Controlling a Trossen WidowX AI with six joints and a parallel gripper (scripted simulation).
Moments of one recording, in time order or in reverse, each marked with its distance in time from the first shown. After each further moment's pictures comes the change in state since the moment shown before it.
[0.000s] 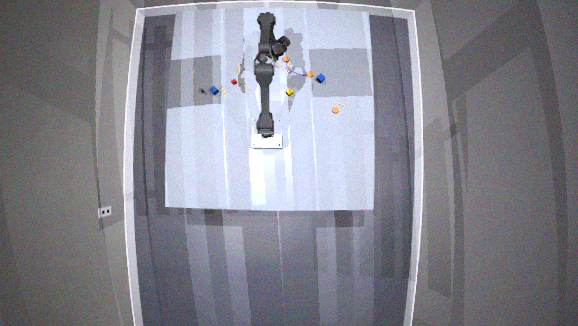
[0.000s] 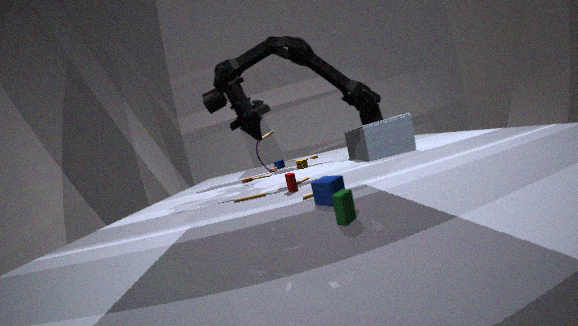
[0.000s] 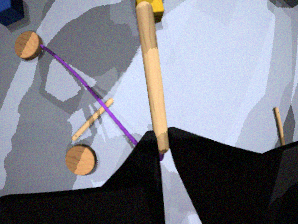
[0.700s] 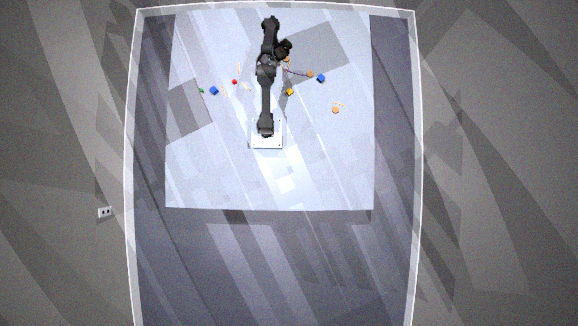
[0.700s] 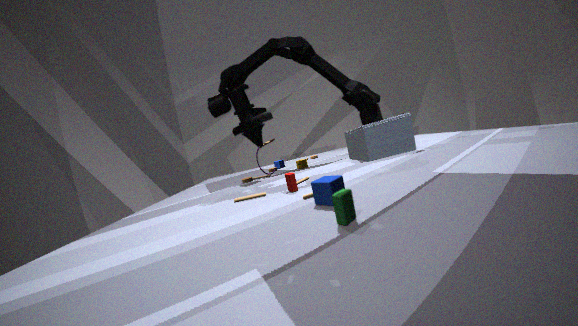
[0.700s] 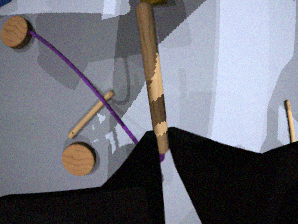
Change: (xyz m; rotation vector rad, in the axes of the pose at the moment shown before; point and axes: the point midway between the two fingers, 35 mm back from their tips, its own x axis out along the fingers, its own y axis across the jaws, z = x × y) arm 0.022 0.007 -0.003 0.008 0.078 -0.009
